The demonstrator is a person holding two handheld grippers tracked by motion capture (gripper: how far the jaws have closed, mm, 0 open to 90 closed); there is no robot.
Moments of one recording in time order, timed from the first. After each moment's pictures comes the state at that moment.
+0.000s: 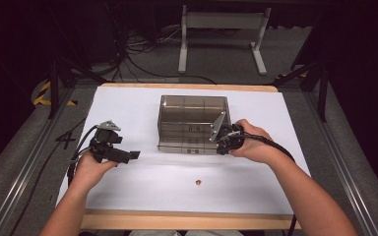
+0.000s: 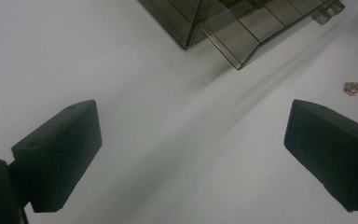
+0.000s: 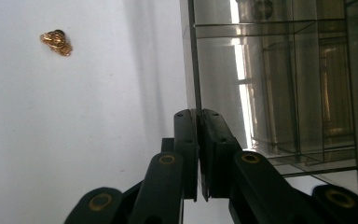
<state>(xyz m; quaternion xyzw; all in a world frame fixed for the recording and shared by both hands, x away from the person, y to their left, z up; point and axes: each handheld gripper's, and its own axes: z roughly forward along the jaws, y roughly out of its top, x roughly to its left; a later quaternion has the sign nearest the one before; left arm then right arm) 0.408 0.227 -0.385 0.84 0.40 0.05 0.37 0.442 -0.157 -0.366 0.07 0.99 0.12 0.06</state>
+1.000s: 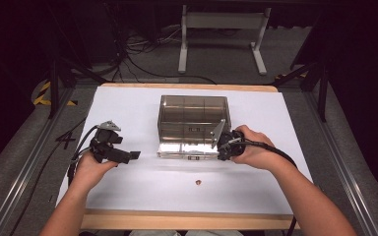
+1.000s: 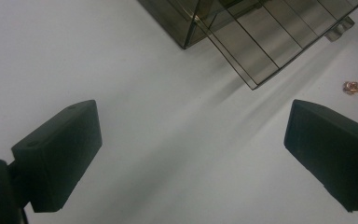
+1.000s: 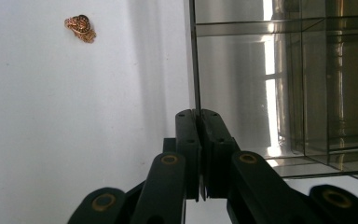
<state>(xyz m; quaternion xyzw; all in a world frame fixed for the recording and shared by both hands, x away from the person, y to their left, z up) 0.408 0.226 -0.385 0.84 0.40 0.05 0.37 0.427 -0.157 -0.371 0.05 0.99 0.10 0.06</state>
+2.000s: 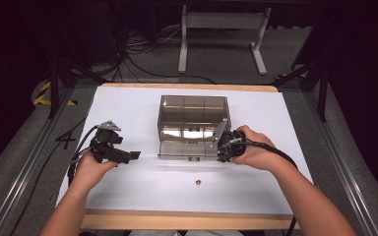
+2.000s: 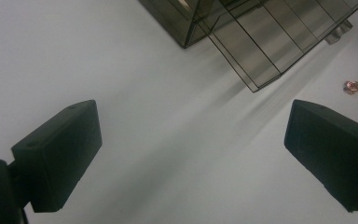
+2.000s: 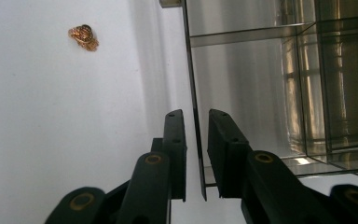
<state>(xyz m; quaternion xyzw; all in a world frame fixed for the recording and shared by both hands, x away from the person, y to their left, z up) 0.408 0.226 -0.385 0.84 0.40 0.05 0.37 0.424 -0.159 -0.369 0.07 0.99 0.12 0.06</state>
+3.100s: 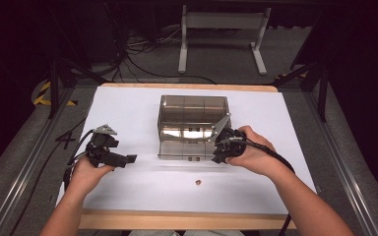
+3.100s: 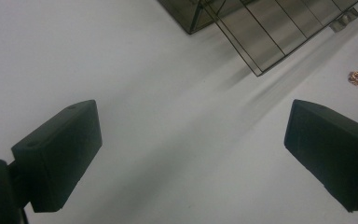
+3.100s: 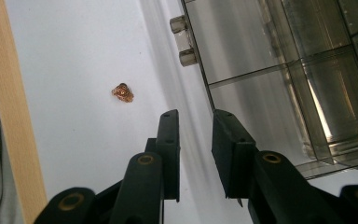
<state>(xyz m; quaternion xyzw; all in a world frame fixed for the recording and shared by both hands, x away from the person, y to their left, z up) 0.396 0.235 -0.389 0.83 0.41 0.06 0.36 0.406 -0.150 -0.343 0.15 0.97 0.18 0.05</state>
